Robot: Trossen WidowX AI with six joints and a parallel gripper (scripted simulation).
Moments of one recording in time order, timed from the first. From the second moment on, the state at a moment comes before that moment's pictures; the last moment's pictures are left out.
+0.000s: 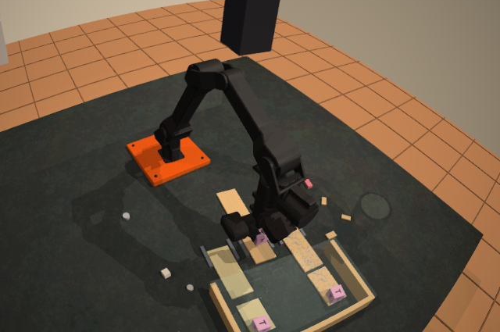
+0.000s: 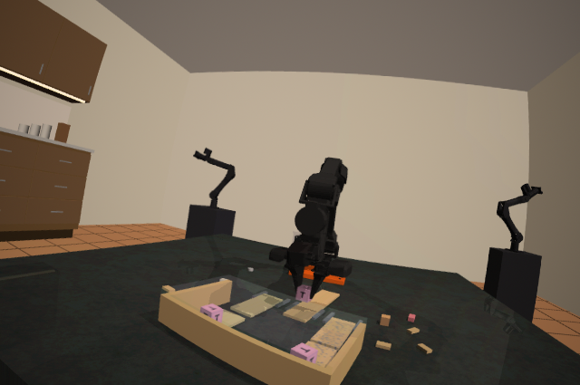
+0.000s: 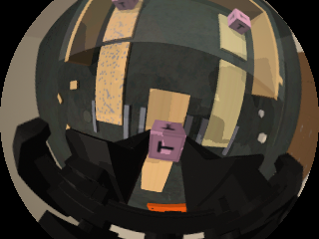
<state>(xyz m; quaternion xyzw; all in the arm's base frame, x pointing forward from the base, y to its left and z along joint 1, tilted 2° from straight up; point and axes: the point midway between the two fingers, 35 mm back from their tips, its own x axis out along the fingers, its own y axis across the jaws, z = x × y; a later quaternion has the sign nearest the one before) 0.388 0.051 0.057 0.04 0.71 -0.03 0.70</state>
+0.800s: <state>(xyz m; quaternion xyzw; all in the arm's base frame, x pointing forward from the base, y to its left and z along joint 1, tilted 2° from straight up) 0.315 0.041 0.072 0.04 0.71 -0.03 0.70</state>
